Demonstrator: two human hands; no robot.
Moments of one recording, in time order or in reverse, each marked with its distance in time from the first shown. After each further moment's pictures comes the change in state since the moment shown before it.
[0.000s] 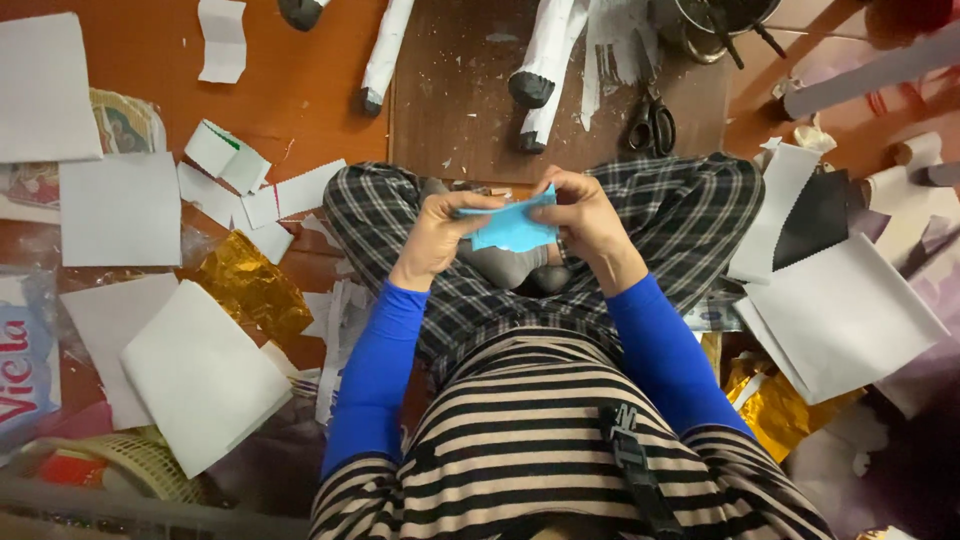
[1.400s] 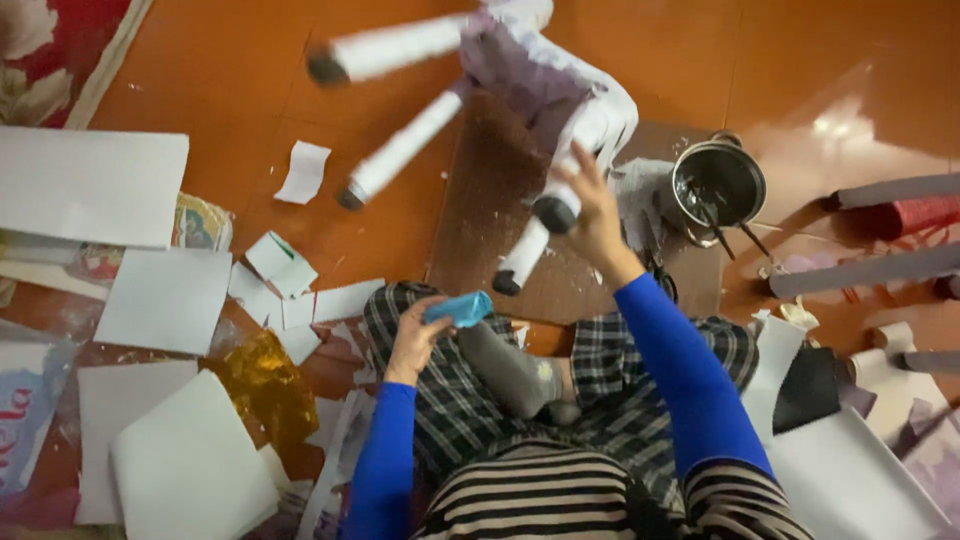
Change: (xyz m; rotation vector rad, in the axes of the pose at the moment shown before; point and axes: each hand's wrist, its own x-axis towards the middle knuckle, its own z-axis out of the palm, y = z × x) left_hand 0.029 -0.104 -0.149 -0.187 0.501 -0.016; right_hand 0.197 -0.097 0.034 -1.124 -0.110 -0.903
